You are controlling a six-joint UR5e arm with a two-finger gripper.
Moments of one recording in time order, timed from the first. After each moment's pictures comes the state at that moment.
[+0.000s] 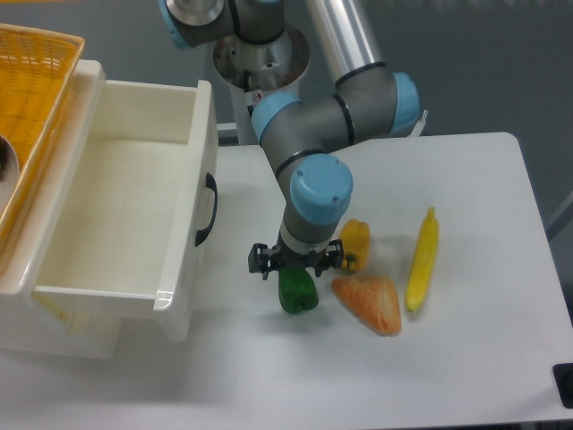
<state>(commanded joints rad) 2.42 -2.02 -1.60 -1.20 1.46 0.27</state>
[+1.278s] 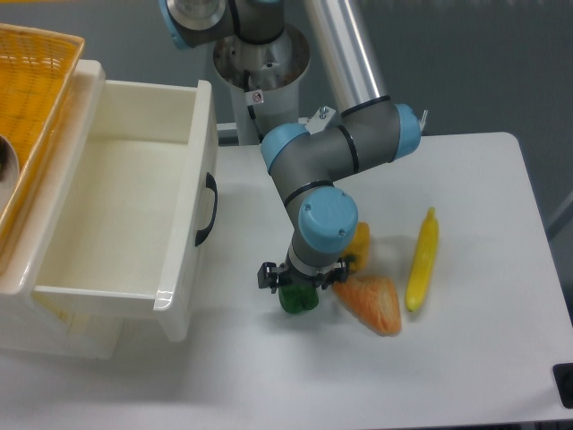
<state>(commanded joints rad) 2.42 -2.08 -1.60 -1.14 1.46 0.28</state>
